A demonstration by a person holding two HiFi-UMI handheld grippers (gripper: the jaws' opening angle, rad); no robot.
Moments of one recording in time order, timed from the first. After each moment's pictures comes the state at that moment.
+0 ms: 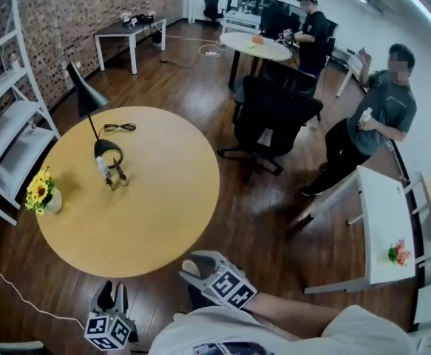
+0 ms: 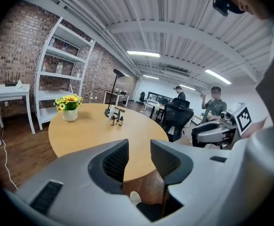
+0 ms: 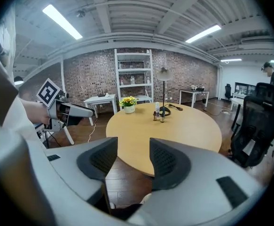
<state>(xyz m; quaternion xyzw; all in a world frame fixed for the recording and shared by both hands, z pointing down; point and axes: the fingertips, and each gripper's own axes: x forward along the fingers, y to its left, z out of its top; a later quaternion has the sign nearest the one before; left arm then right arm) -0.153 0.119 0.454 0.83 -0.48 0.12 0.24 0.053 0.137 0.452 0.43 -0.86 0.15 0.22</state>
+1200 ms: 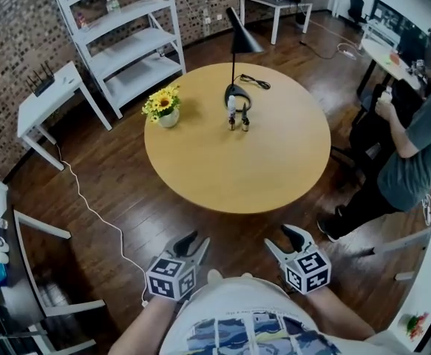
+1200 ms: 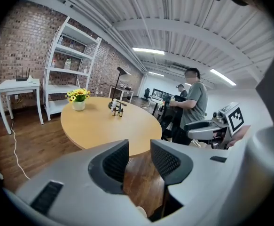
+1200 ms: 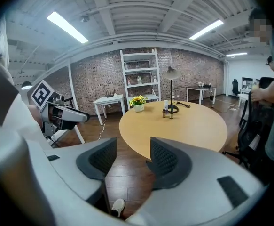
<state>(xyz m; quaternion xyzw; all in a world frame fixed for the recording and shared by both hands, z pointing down) -0.143 0.220 0.442 0.82 -0.49 0.13 0.27 0.051 0.199 0.444 0.40 -0.88 0.16 0.21</state>
